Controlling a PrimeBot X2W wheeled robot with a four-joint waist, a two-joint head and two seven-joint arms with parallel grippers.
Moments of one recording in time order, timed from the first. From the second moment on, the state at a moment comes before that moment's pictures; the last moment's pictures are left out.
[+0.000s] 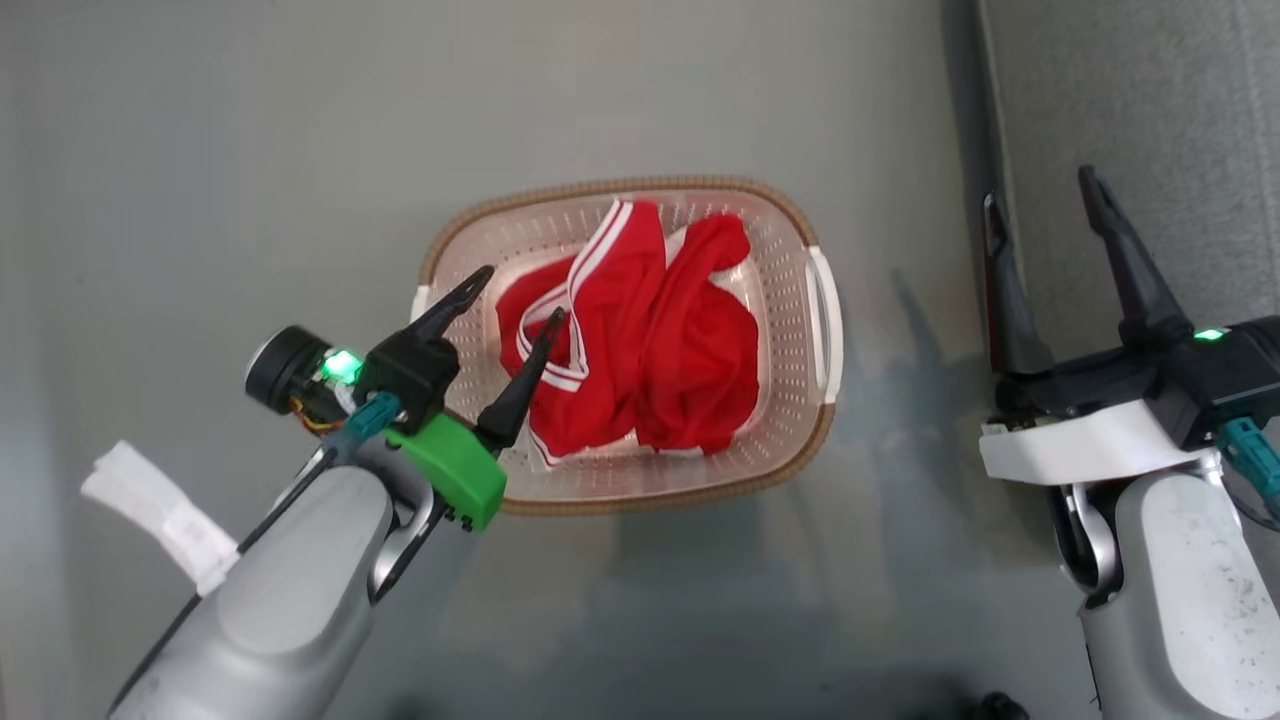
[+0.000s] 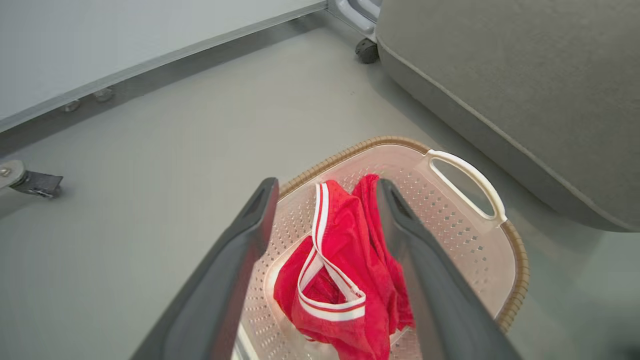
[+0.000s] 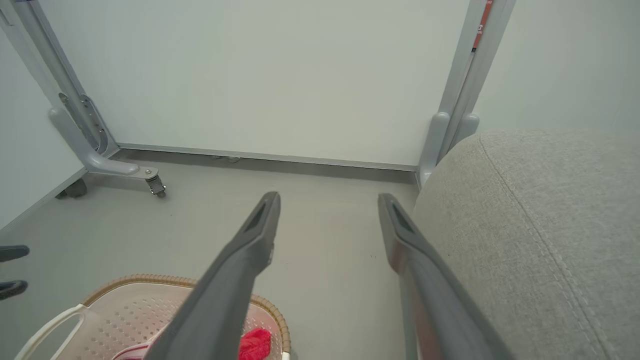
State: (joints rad) left arm -0.61 0.29 -0.69 0.50 -0.36 -0.13 -0.26; right arm -0.31 -0.05 -0.01 -0.04 0.02 0.13 -0.26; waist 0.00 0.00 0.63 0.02
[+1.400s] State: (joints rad) left arm -1.05 0.36 -1.26 1.02 -0.48 -0.13 -0.26; right arm -0.36 -0.05 0.05 -0.06 0.21 0.13 -0.26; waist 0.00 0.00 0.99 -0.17
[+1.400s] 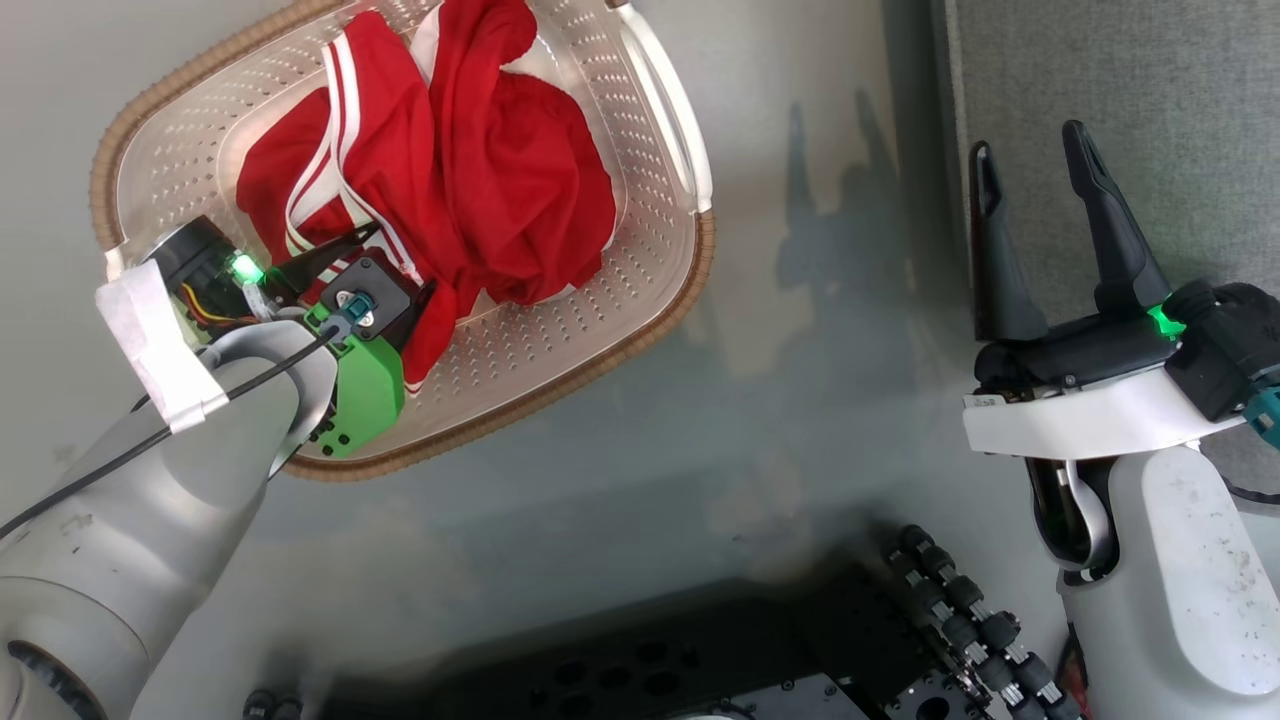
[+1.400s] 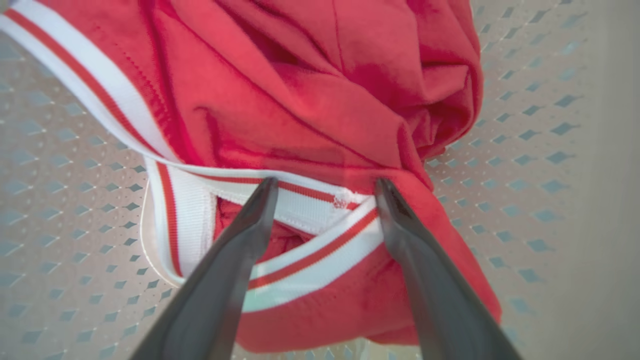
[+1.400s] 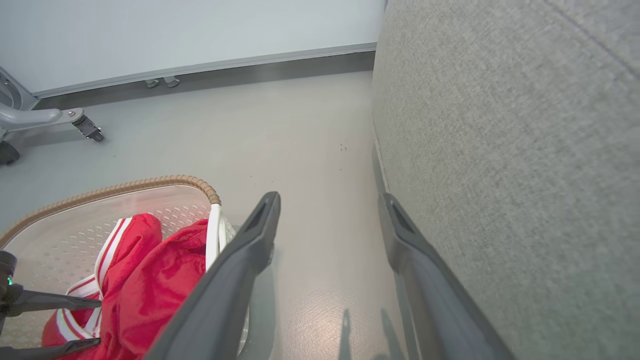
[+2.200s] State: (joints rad) left arm -1.10 0.31 -1.21 0.91 -0.77 -0.13 -0.02; right arm -0.37 -0.05 0.08 -0.05 0.22 0.13 -0.26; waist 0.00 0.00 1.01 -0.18
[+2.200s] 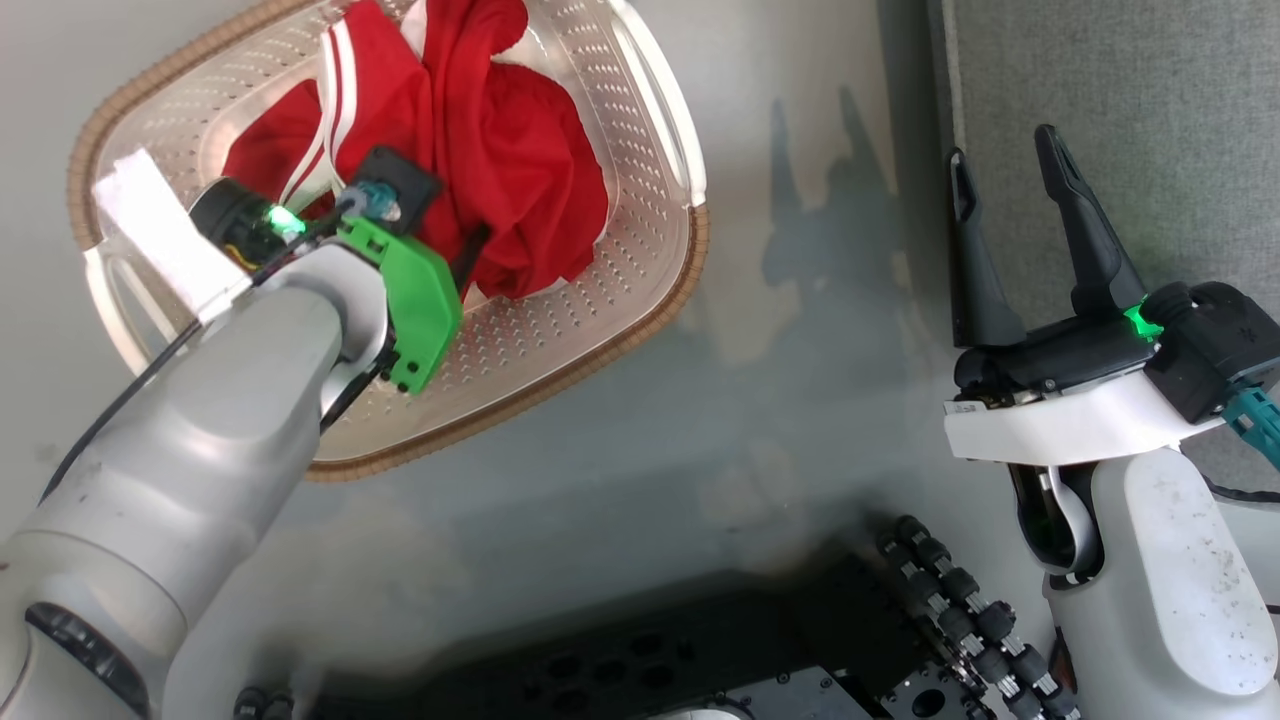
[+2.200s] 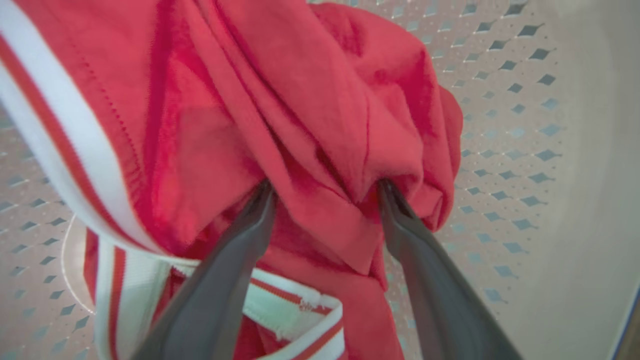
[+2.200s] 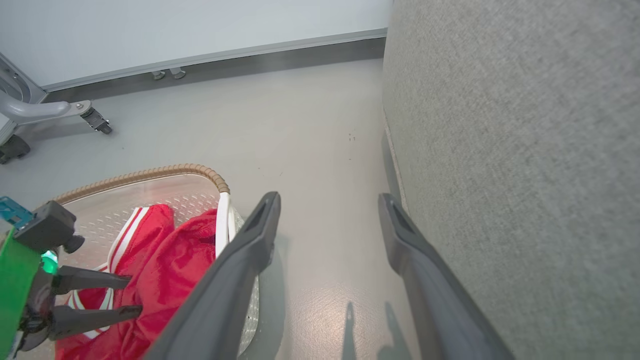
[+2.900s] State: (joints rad) left arm -1.19 0.27 -1.22 1.08 -0.78 -0.11 -0.02; right arm -0.36 -0.05 0.09 -0.09 0.22 0.13 -0.26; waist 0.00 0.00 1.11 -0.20
